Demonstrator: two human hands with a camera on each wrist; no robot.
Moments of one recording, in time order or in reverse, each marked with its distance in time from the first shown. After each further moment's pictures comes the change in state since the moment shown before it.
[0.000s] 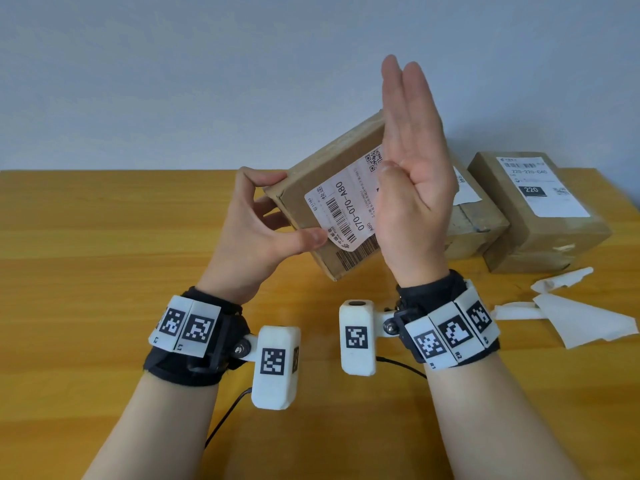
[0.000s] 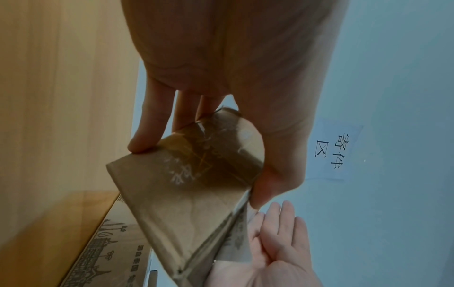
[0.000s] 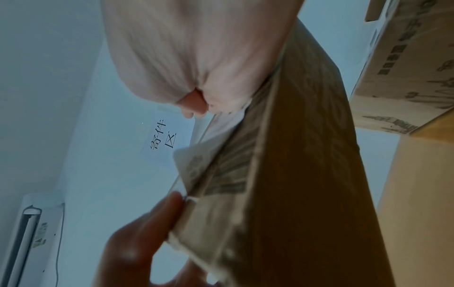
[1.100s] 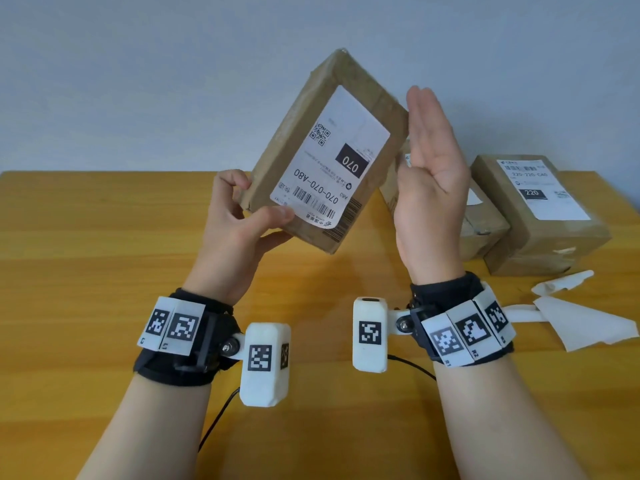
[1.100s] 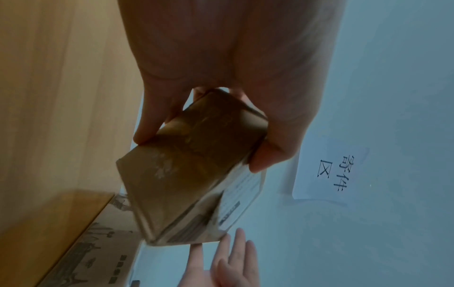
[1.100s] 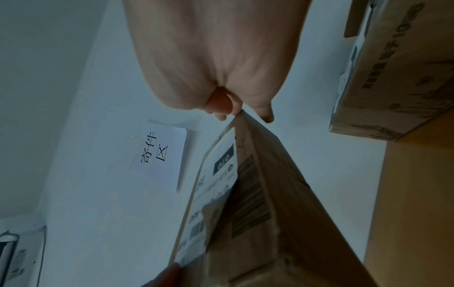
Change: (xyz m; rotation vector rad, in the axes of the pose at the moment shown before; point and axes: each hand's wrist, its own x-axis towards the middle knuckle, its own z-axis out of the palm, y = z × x) left_hand 0.008 -0.006 -0.016 -0.228 0.051 -0.034; right_hand 0.004 0.018 -0.021 0.036 0.320 0.254
